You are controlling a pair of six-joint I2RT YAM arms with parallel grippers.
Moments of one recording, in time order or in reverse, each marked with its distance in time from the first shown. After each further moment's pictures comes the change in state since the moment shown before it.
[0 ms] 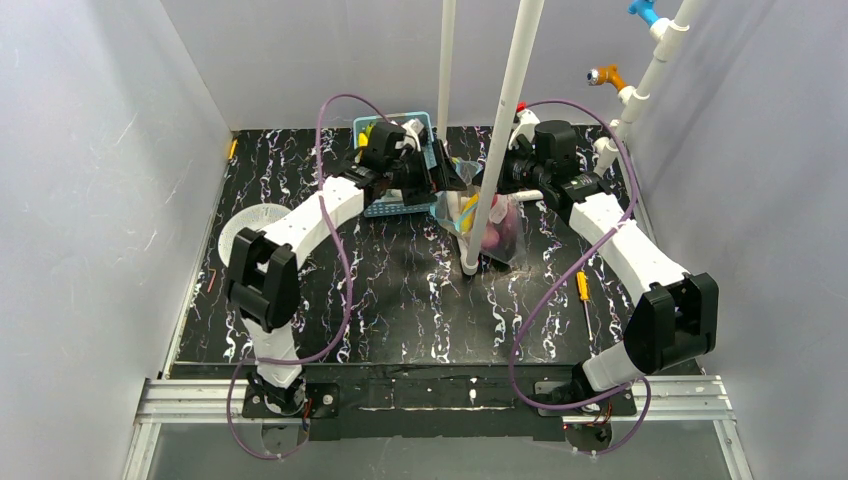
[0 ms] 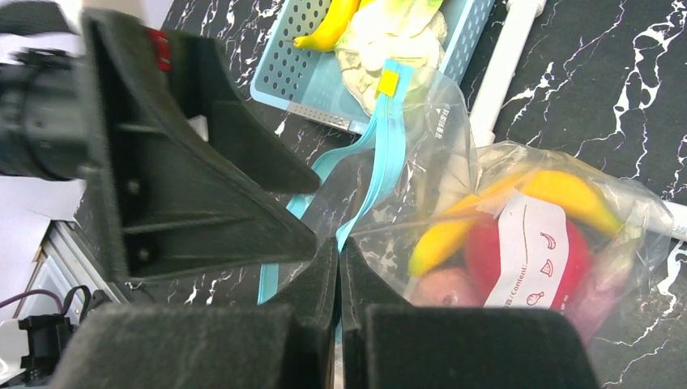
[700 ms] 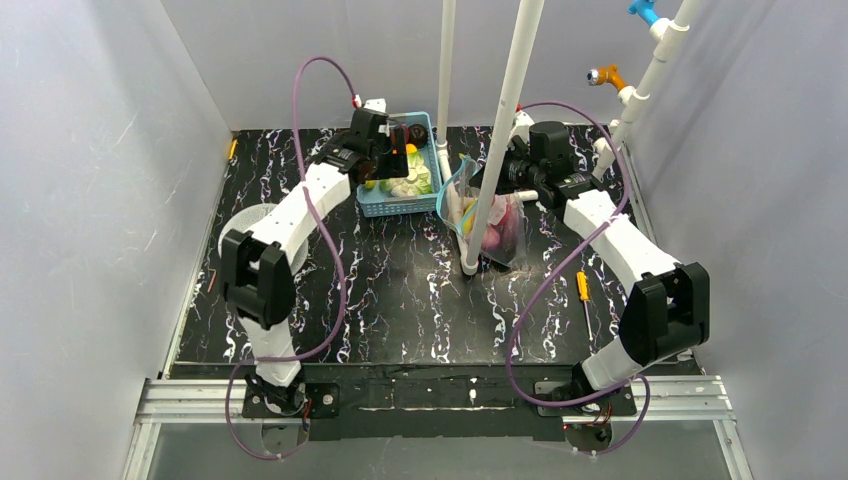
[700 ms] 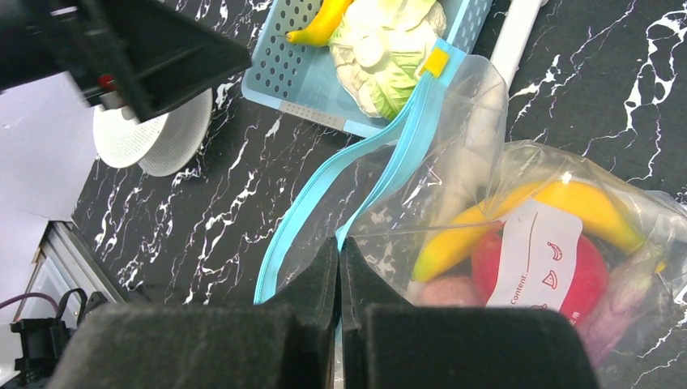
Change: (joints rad) left arm 0.080 -0.057 0.082 -0.201 -0.616 0.354; right arm 0.000 0.047 0.000 0.028 -0.005 0.008
